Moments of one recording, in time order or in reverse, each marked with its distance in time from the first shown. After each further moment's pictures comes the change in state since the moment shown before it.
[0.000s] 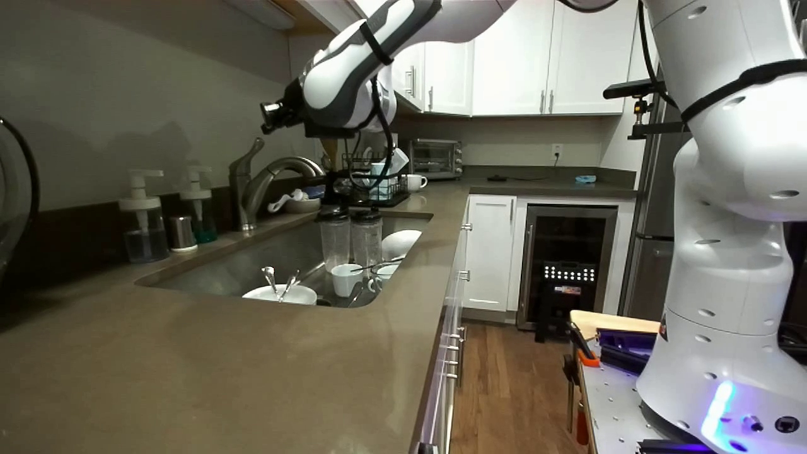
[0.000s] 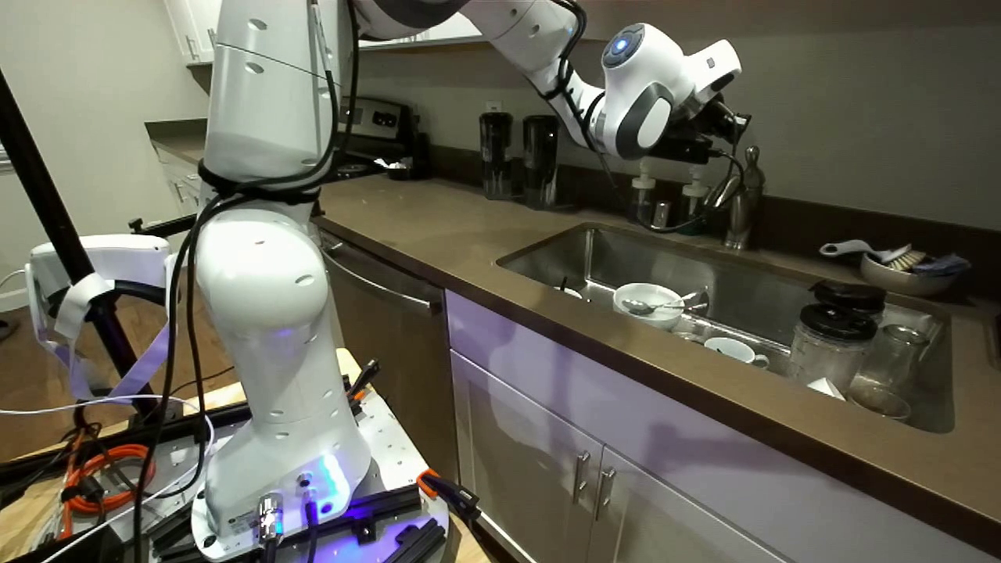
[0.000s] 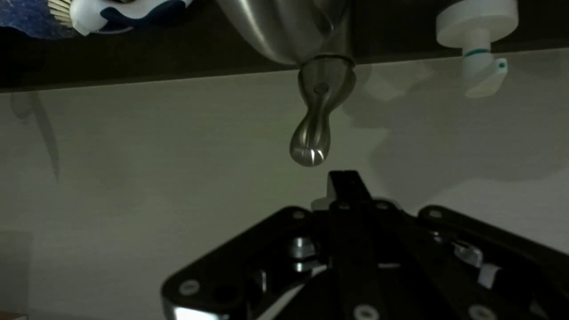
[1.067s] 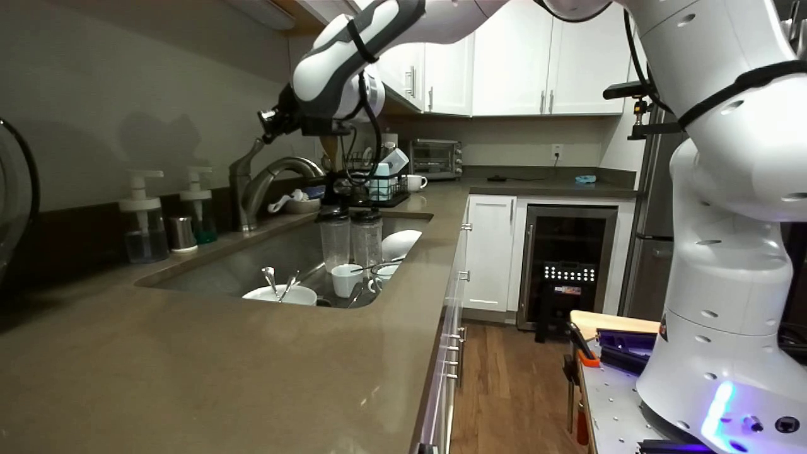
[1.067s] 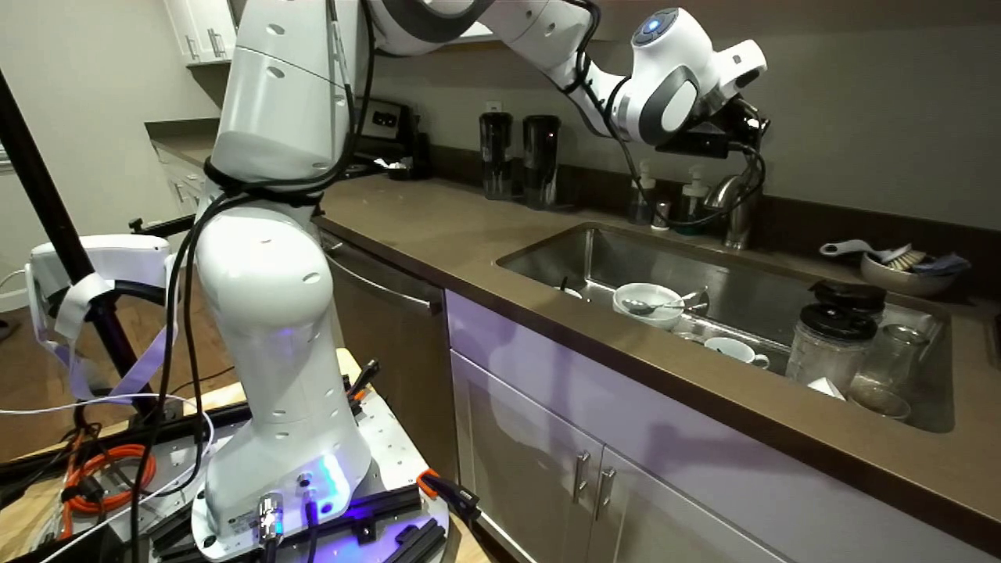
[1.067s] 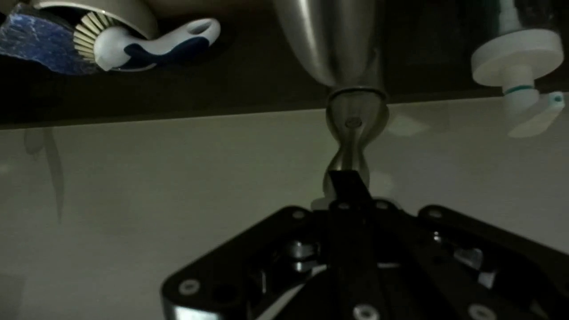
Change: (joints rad) arm 0.051 0.076 -0.092 0.167 -0.001 -0.243 0.004
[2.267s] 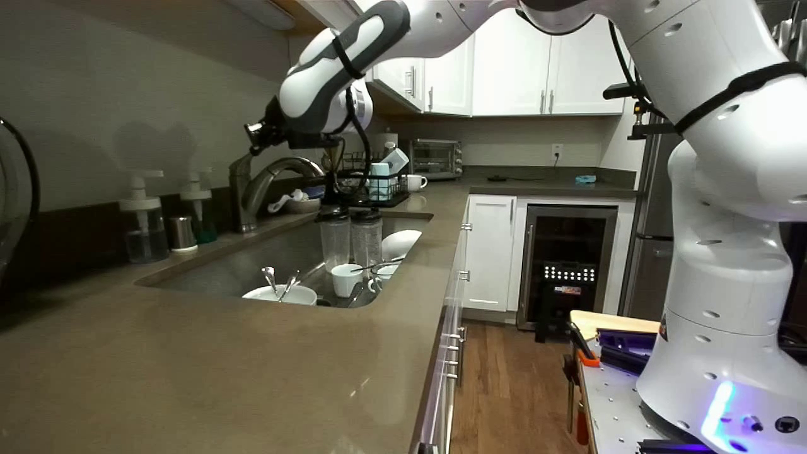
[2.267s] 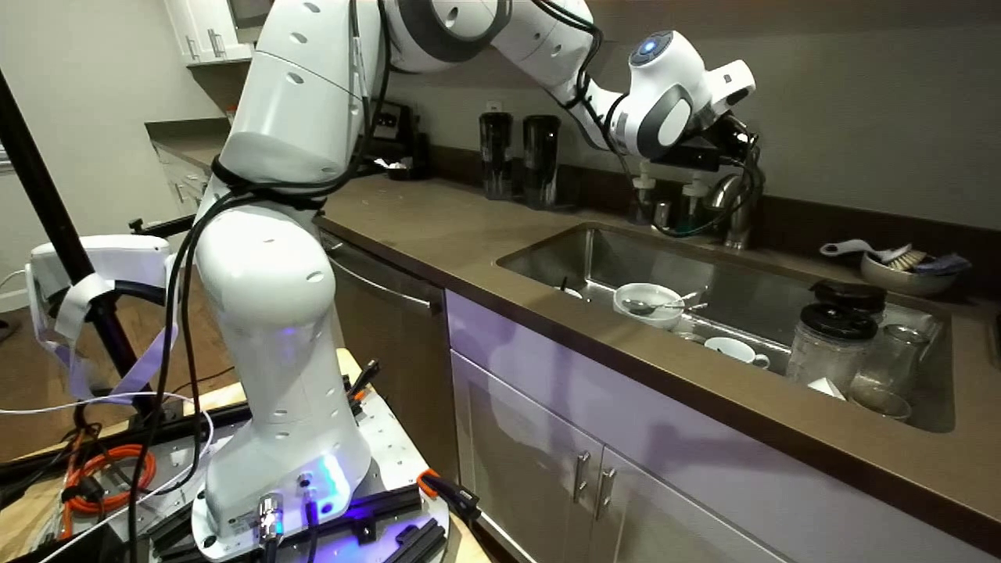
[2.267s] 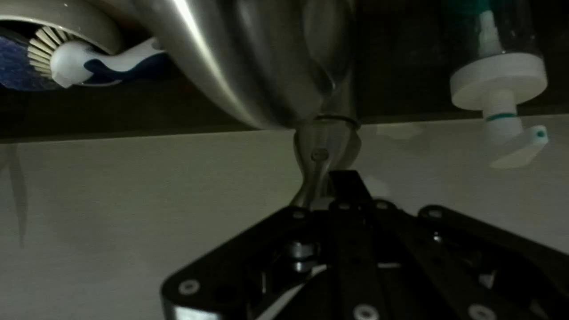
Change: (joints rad) arm 0.026 0.080 -0.004 0.059 0.002 0.007 0.019
